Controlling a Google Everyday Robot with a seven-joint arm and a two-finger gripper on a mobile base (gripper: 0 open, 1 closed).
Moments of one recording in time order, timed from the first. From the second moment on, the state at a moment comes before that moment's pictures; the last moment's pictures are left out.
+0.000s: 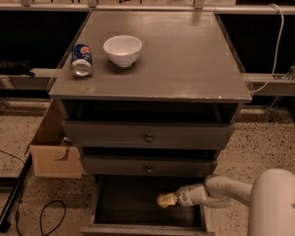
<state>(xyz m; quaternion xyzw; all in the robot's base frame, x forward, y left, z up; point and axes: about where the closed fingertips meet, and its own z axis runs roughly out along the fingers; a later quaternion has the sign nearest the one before) 0.514 -0.081 0.249 -0.18 0.88 0.41 0.15</state>
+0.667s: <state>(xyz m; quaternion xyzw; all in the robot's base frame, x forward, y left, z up) 0.531 -0.077 0.231 -0.24 0.85 0.41 0.23</state>
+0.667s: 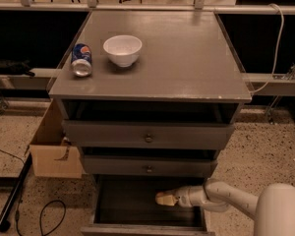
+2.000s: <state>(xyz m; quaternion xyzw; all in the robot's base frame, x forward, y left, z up) 0.554 -0.066 0.212 -0.30 0.83 0.38 0.28</state>
